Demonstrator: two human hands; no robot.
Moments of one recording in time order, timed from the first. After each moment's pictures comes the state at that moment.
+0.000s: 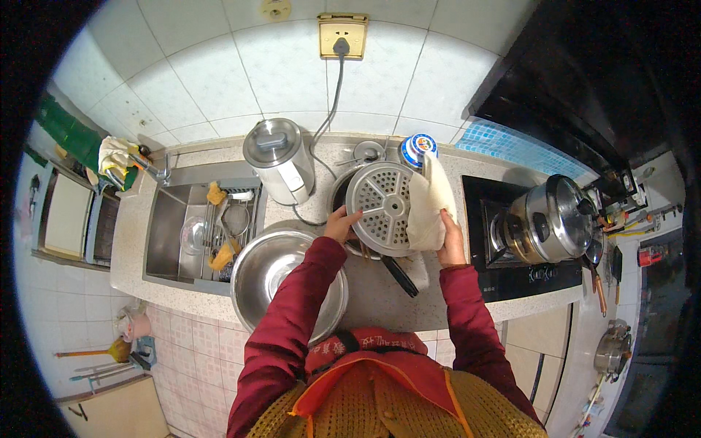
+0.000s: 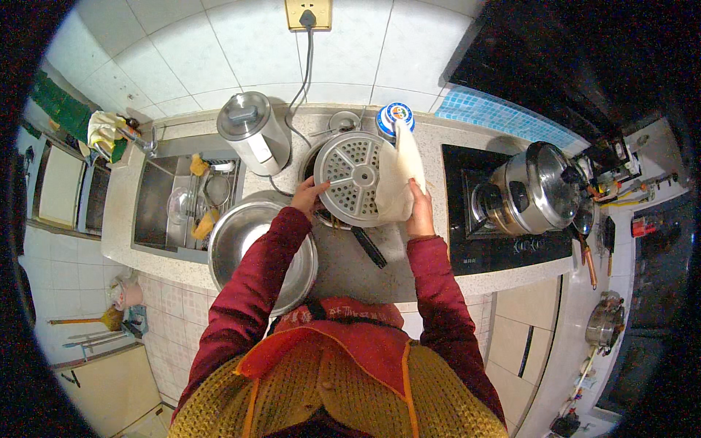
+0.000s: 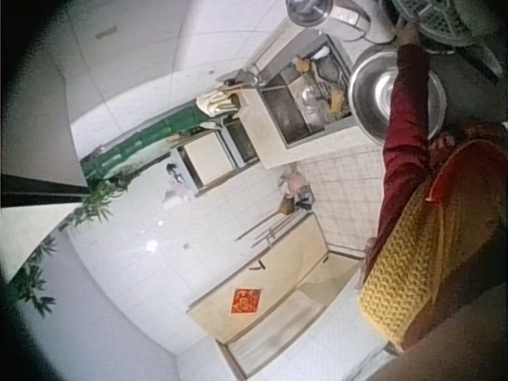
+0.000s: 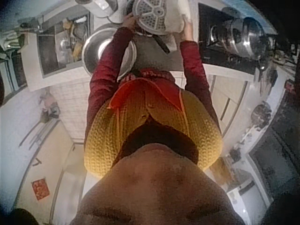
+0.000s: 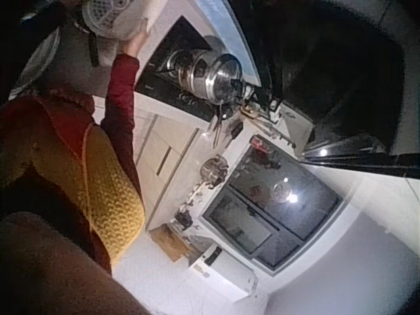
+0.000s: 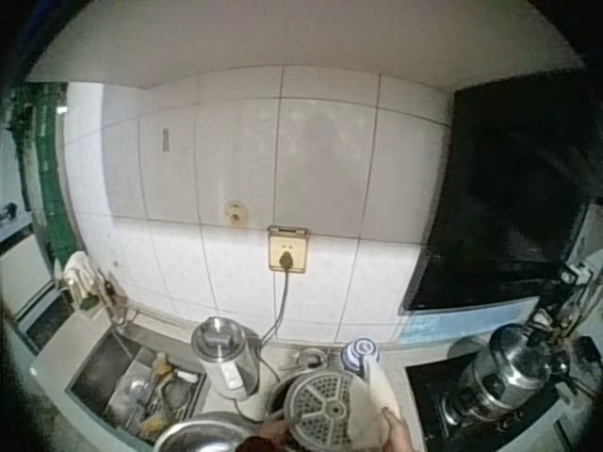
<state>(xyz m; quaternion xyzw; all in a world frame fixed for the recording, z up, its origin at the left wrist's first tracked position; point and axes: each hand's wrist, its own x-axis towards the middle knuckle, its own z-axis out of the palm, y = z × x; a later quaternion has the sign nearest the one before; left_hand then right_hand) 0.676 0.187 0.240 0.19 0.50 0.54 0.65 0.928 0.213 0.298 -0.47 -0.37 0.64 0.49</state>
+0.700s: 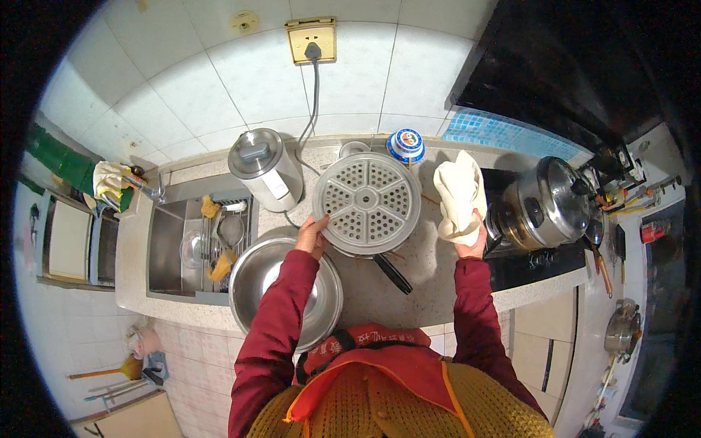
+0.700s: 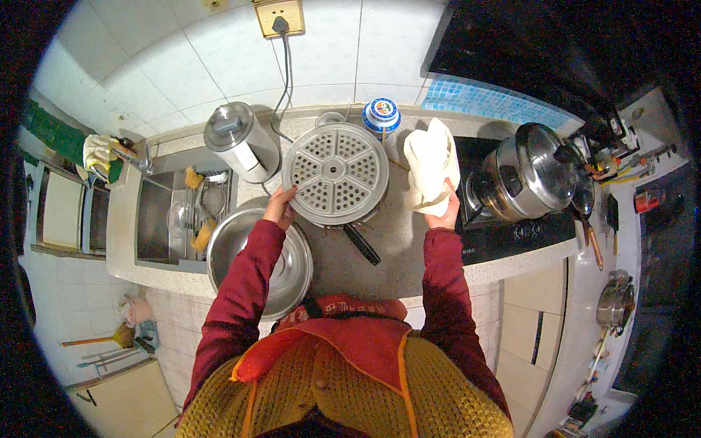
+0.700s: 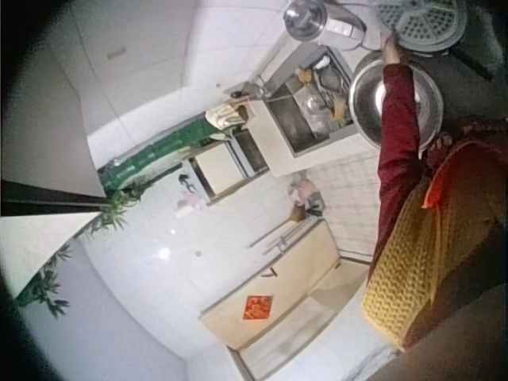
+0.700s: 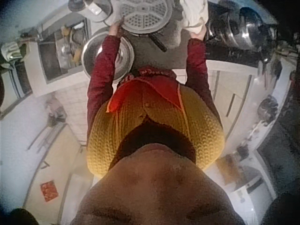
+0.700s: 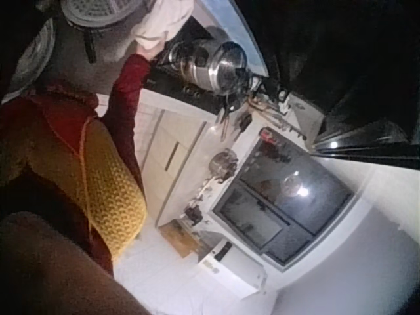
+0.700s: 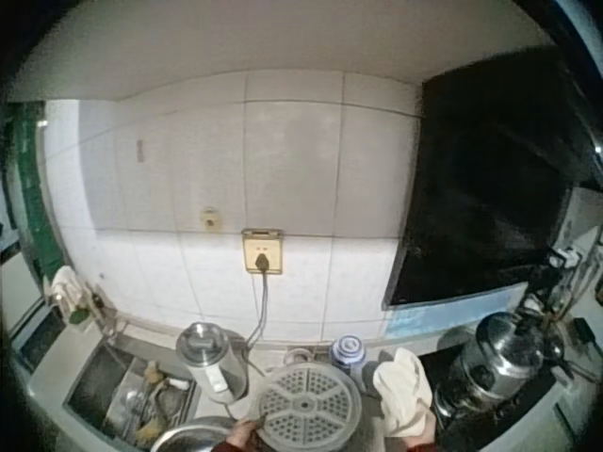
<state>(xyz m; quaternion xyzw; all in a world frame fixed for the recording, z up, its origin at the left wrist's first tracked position) 0.648 0.167 0.235 0.11 0.44 0.62 0.65 1.020 0.238 0.255 -0.22 -0.07 0.74 0.63</state>
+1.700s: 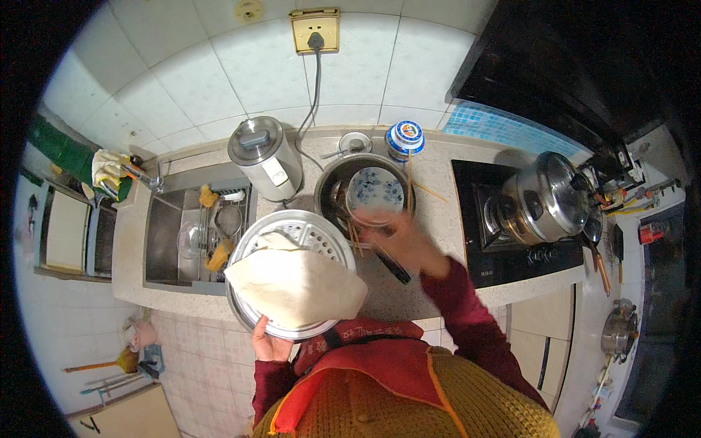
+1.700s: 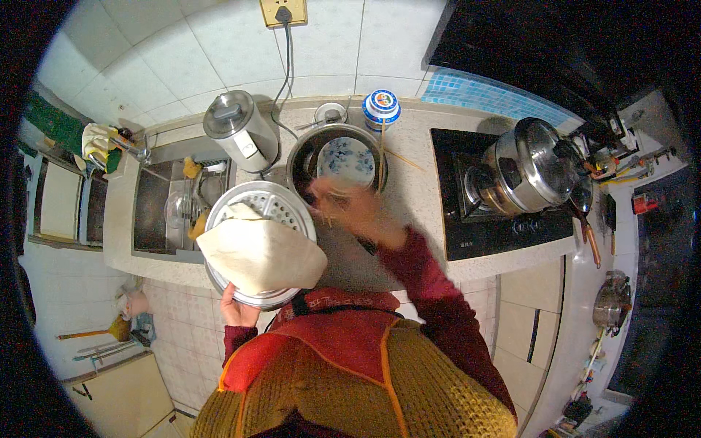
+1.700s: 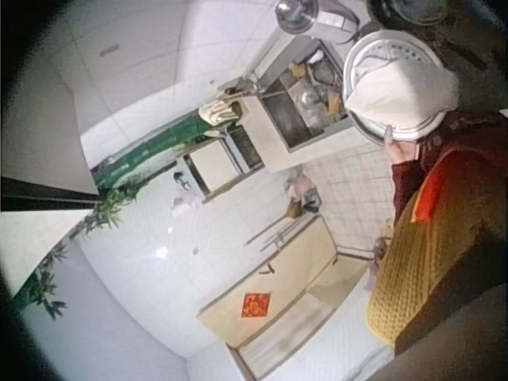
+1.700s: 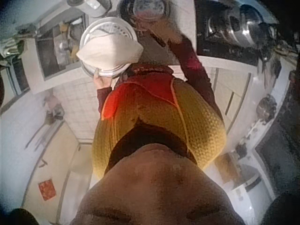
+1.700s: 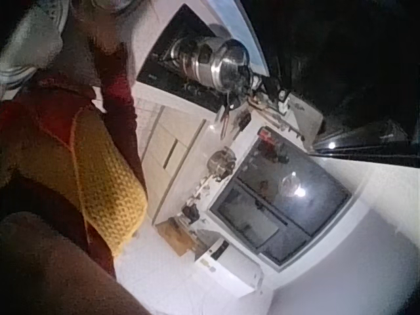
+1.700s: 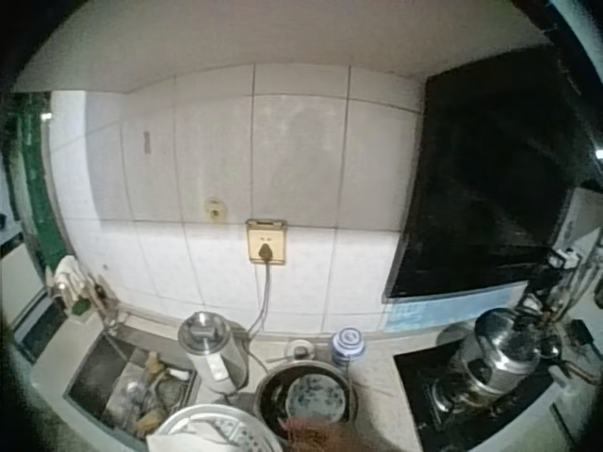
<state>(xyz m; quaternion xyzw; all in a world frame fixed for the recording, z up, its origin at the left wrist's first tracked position) 0.645 -0.083 0.311 -0.08 0.30 0.74 0.59 0.871 0.170 0.367 -0.28 -0.78 0.48 0.29</state>
